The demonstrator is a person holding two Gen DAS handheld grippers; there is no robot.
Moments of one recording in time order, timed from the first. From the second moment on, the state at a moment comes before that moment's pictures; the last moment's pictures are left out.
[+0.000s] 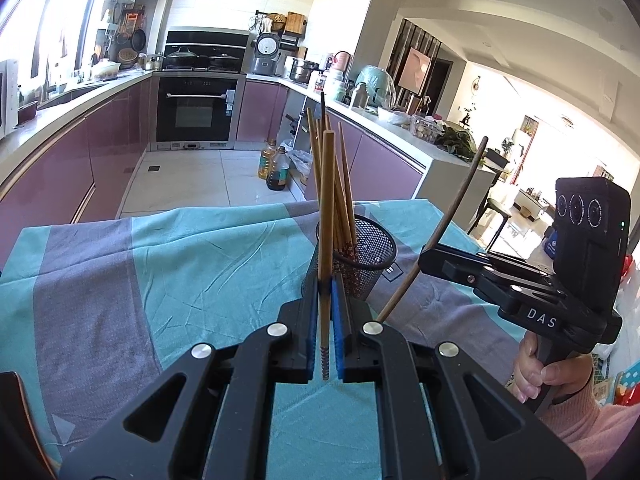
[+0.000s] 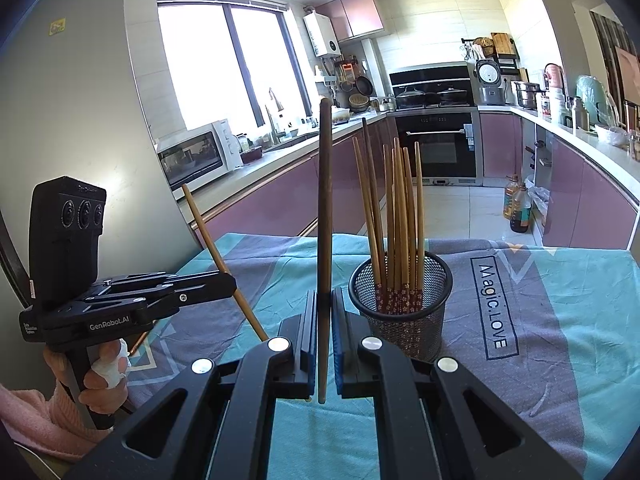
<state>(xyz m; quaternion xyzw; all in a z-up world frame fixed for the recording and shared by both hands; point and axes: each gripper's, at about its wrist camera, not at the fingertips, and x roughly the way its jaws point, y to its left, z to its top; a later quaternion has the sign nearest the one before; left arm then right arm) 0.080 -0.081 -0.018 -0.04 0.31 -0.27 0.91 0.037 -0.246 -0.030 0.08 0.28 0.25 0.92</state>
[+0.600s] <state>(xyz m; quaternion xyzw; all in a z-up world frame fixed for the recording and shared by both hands) 0.077 -0.083 -0.011 -0.04 0.30 -0.27 0.91 0.036 -0.249 -0.024 0.07 0.27 0.24 0.93</state>
